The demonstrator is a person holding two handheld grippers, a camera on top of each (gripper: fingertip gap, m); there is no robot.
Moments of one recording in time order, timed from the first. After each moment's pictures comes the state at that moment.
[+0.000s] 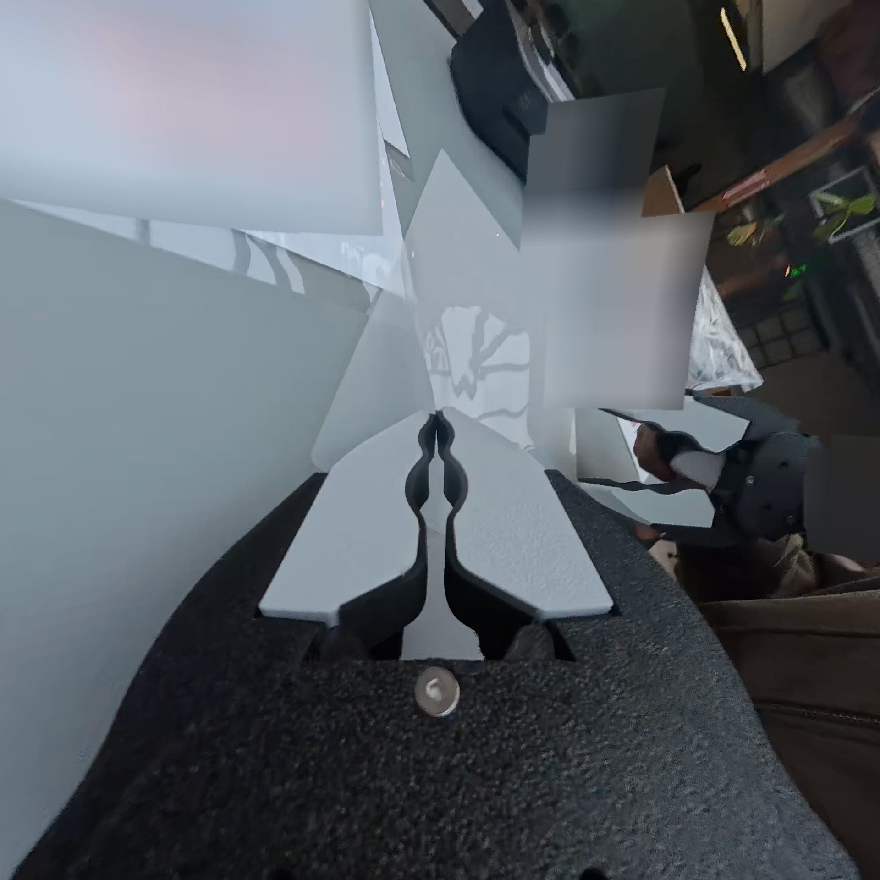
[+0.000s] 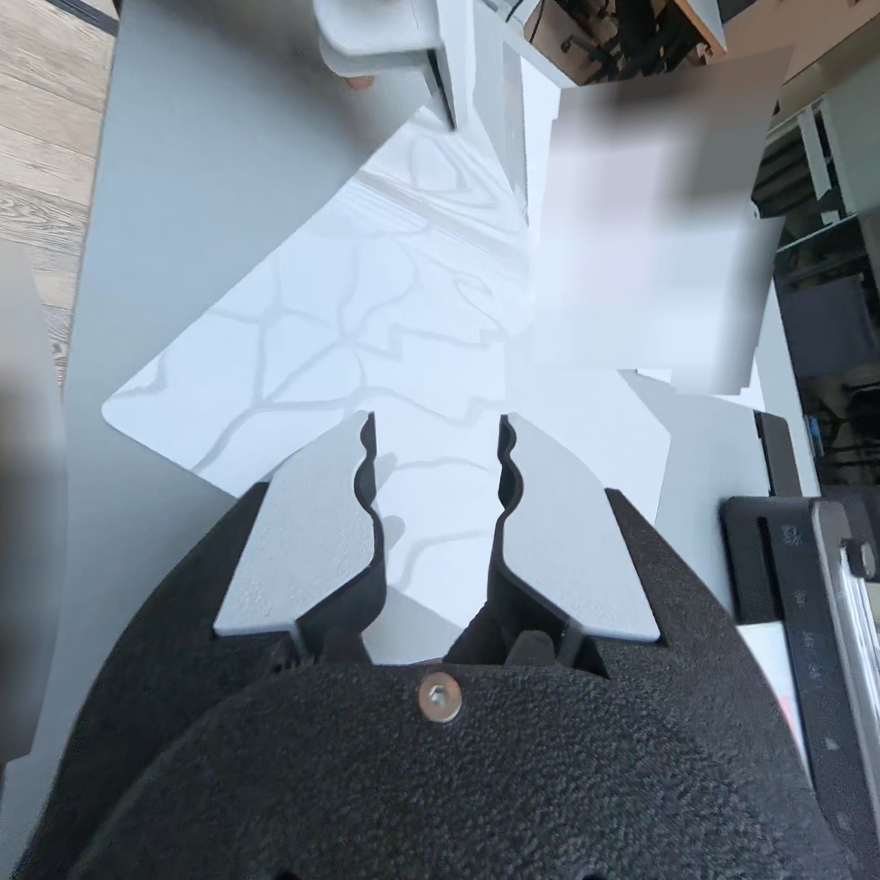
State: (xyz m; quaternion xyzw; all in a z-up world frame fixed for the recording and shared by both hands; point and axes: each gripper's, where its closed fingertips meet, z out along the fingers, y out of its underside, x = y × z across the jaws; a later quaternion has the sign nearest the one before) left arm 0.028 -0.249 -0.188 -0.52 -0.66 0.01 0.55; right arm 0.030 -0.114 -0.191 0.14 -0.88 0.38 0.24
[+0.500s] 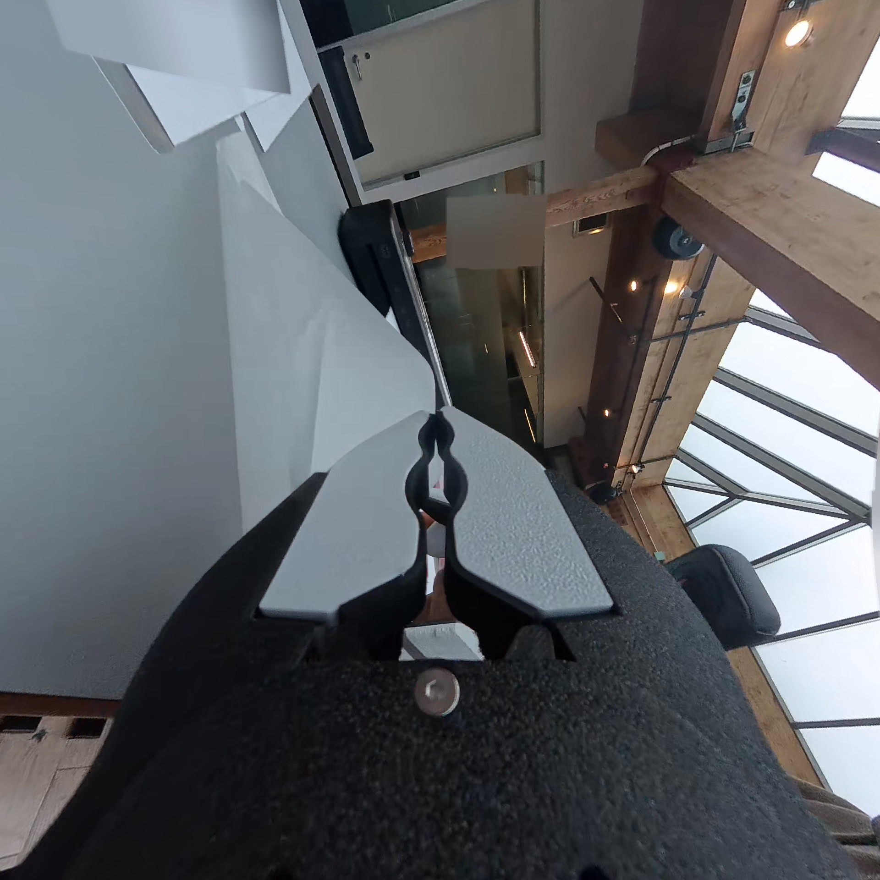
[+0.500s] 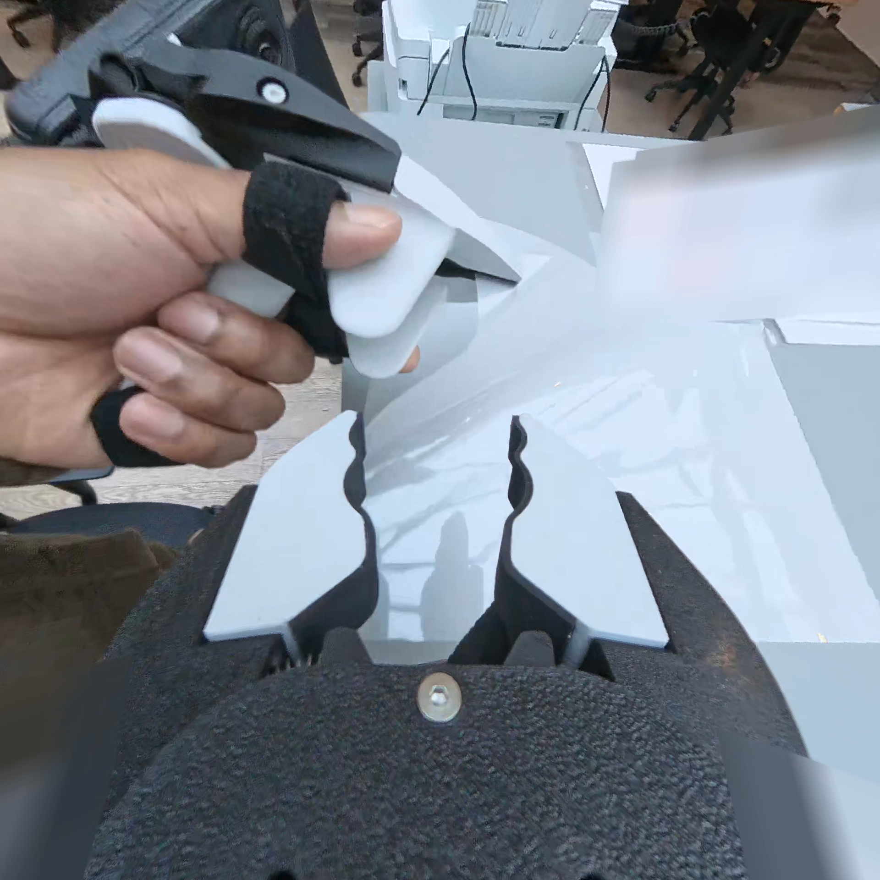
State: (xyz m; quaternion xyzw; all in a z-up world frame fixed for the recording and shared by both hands) left arm 0.062 -0.118 -0.122 -0.15 -0.69 0.01 0.71; right arm 0.096 -0.079 -0.154 0.04 -0.88 0.48 0.03
